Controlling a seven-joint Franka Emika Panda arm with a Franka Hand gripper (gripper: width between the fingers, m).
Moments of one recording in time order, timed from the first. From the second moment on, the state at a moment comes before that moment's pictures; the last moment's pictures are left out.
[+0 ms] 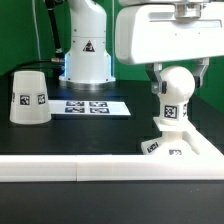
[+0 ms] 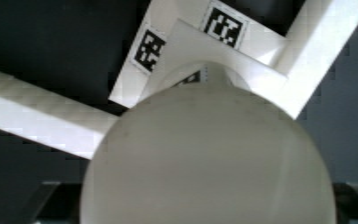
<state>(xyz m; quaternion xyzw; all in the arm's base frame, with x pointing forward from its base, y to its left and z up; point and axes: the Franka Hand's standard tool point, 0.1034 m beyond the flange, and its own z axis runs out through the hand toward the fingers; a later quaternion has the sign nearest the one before) 0.610 0.096 0.118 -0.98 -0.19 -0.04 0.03</state>
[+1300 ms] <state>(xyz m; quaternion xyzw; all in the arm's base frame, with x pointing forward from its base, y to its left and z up) 0.609 0.091 0.117 -0.95 0.31 -0.02 0.04</state>
